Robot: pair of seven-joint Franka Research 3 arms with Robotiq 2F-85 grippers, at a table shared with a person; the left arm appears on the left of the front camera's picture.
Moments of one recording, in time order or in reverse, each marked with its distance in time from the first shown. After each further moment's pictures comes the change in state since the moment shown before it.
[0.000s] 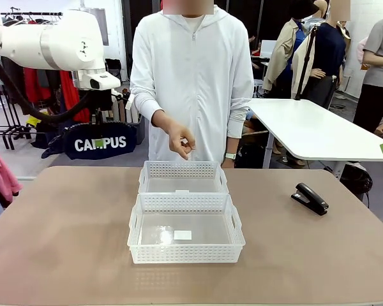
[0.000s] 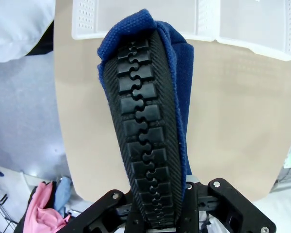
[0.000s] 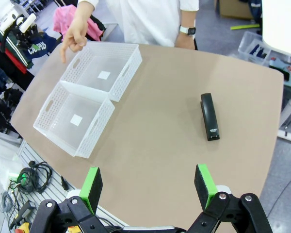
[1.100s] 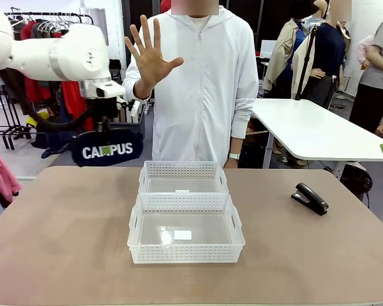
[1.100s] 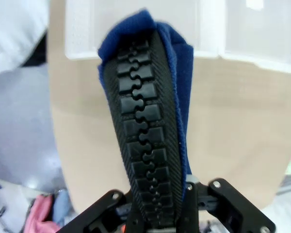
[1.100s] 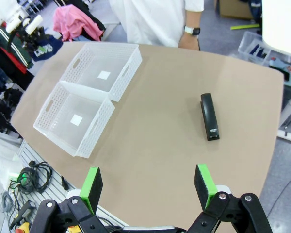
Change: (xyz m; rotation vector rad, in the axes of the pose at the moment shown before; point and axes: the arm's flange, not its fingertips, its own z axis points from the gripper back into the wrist) left arm 0.000 0.004 -0.023 -0.040 -0.044 -0.009; right arm 0.000 0.000 0.000 0.000 0.000 0.000
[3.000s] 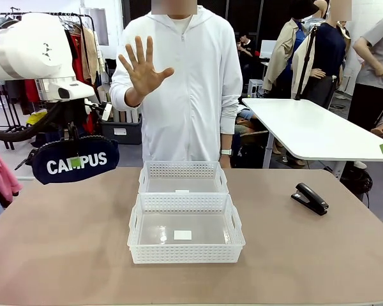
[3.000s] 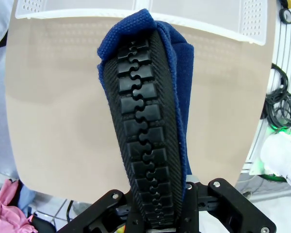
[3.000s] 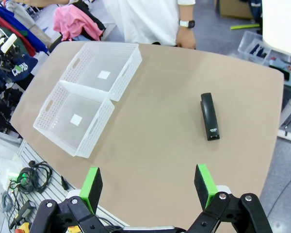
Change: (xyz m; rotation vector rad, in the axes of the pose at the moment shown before) left arm -0.062 -0.097 0.013 -0.053 -0.014 0.112; right arm 0.000 0.000 0.000 0.000 0.001 0.000
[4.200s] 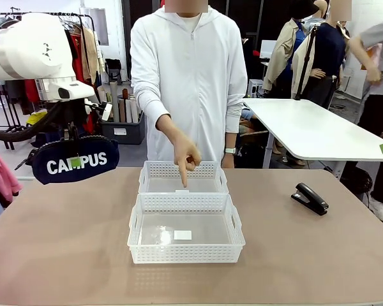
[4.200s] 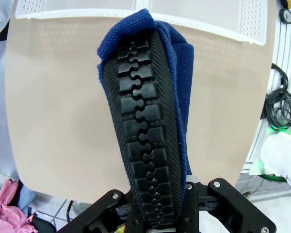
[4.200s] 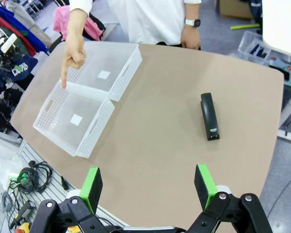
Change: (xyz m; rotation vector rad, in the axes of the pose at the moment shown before) left arm 0.000 0.000 0.000 0.000 0.000 0.000; right arm 0.000 0.000 0.000 0.000 0.000 0.000
